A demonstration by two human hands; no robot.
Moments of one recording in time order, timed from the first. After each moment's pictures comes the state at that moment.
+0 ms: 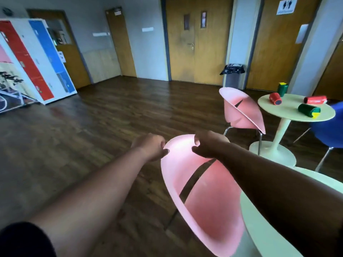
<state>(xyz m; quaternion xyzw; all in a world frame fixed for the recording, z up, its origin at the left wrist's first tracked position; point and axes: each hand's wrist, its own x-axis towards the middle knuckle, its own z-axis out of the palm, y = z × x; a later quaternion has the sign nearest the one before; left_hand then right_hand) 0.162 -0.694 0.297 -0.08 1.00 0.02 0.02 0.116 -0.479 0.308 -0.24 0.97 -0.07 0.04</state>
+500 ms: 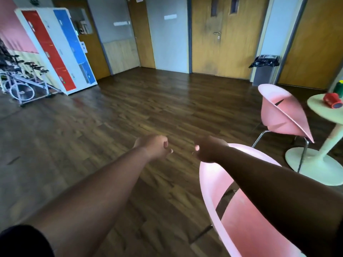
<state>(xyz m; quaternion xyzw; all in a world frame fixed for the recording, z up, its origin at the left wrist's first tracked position) 0.080 -0.893 0.286 -0.14 0.99 0.04 0.05 0.007 -0.693 0.273 -0.29 0.95 -0.05 0.09</state>
